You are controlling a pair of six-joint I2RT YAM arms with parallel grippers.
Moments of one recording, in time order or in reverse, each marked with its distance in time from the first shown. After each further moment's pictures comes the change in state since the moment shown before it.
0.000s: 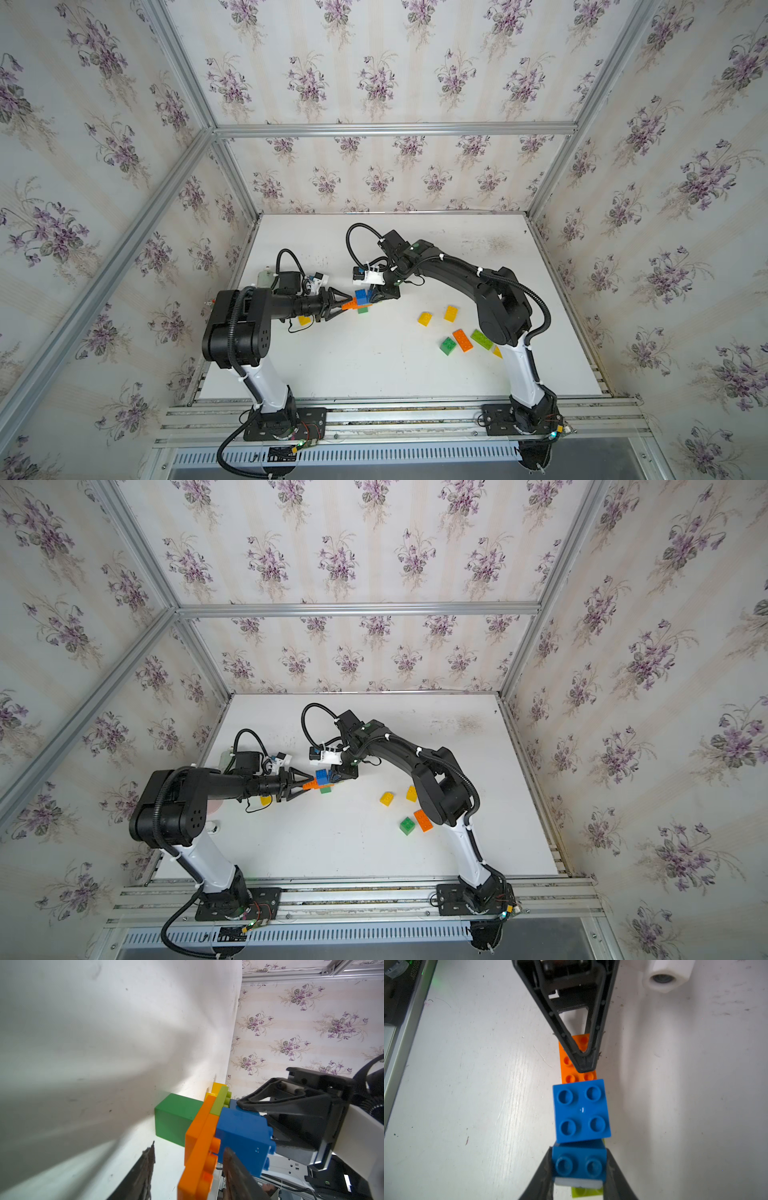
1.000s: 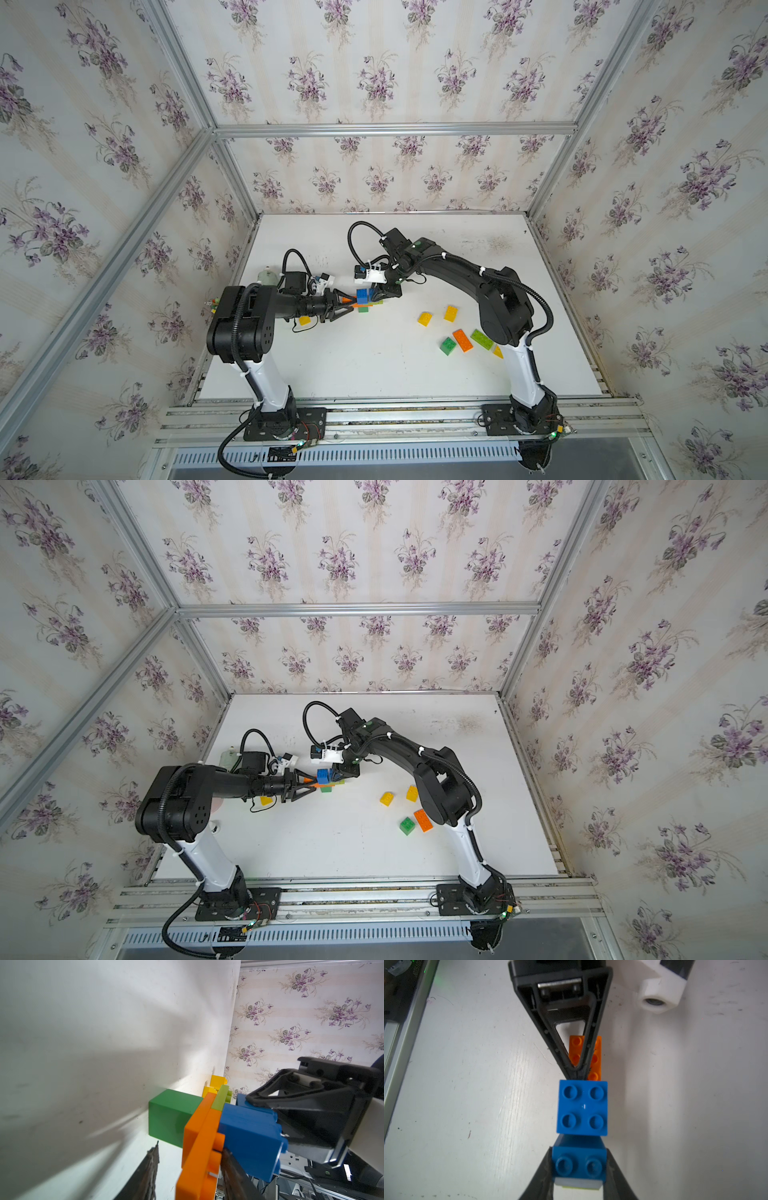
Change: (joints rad) left arm -0.042 0.048 0.012 0.008 0.026 0.022; right arm -0.027 -0.018 0.014 -0.033 0.004 -0.027
